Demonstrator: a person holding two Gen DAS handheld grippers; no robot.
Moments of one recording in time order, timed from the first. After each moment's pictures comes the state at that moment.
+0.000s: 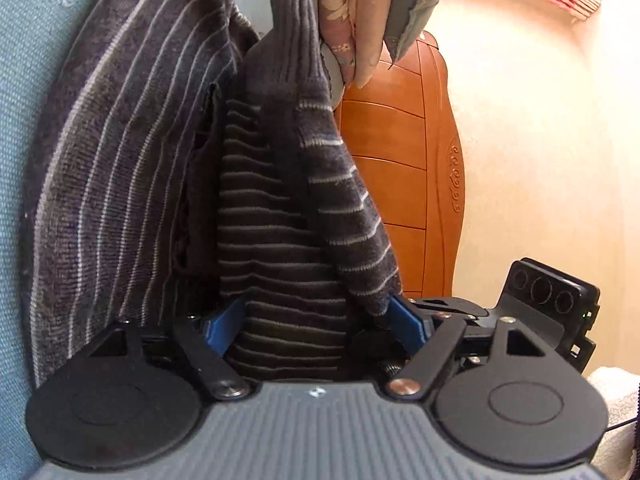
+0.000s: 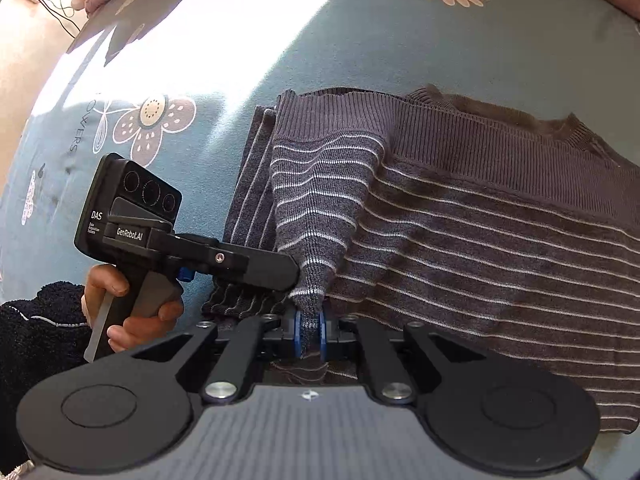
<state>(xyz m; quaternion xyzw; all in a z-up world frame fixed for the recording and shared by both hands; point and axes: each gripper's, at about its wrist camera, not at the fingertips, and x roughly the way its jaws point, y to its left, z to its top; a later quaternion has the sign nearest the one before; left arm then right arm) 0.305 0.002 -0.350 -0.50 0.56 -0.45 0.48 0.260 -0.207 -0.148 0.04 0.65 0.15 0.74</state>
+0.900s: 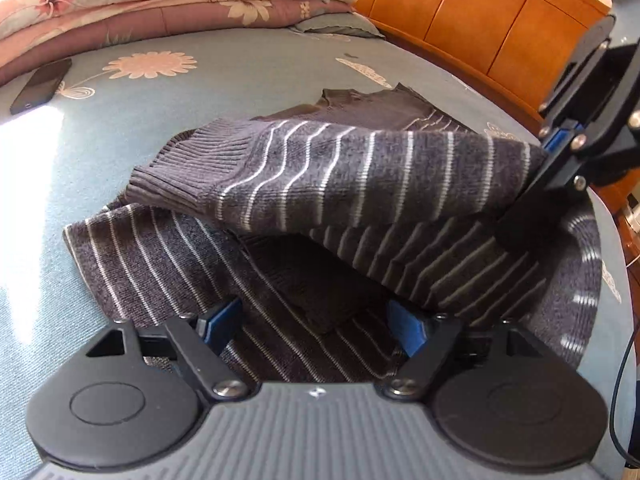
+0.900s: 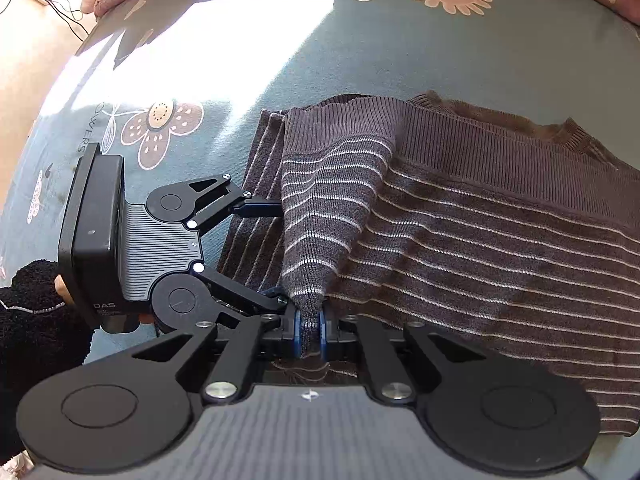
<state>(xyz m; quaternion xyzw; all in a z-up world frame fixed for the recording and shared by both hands) 0.258 -0.051 -0.265 0.12 0.42 -0.45 0.78 0.252 -0.209 -0.140 0.05 0.63 0.16 0.75</state>
